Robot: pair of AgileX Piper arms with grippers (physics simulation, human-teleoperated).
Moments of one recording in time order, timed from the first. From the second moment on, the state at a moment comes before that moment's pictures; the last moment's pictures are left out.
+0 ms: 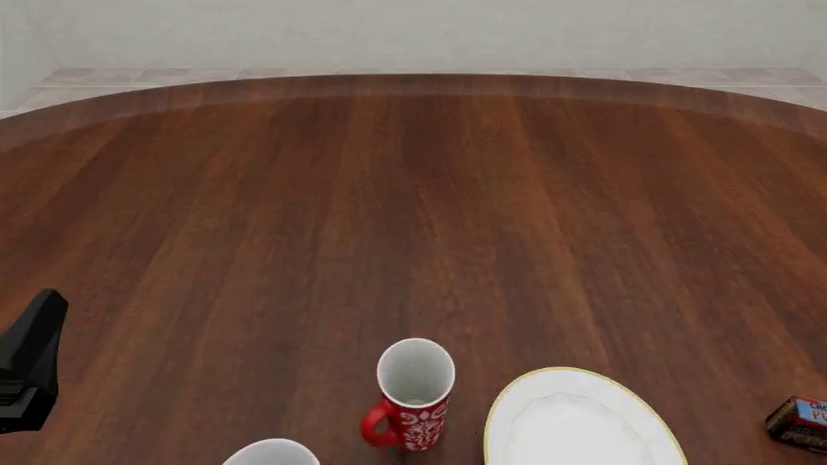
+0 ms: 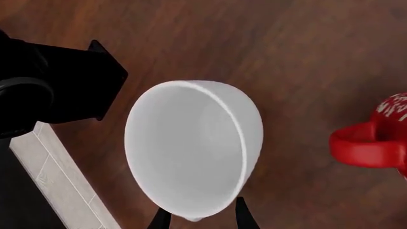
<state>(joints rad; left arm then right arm) 0.00 0.01 -0.03 0.03 0.00 1.52 1.66 -0.75 0.19 0.89</state>
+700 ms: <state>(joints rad) 0.00 0.01 -0.03 0.03 0.00 1.52 1.68 -0.76 0.18 0.89</state>
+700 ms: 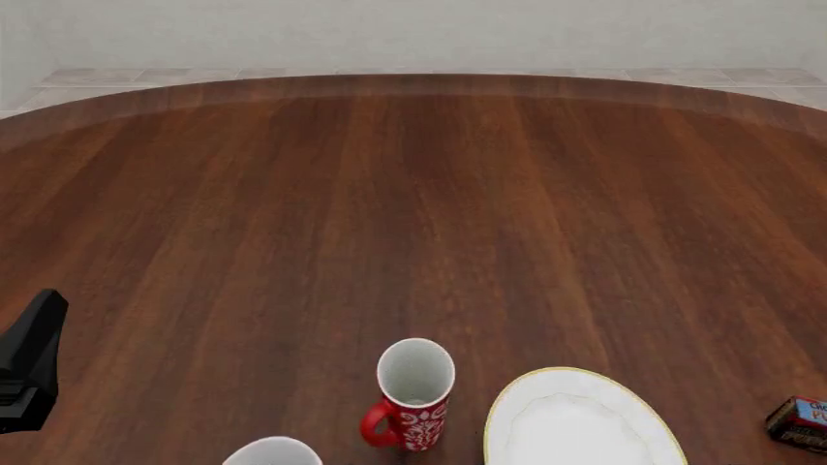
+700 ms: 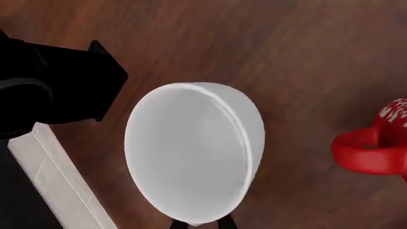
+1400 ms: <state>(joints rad) 0.00 0.01 -0.03 0.03 0.00 1.51 1.67 -0.78 0.22 0.86</state>
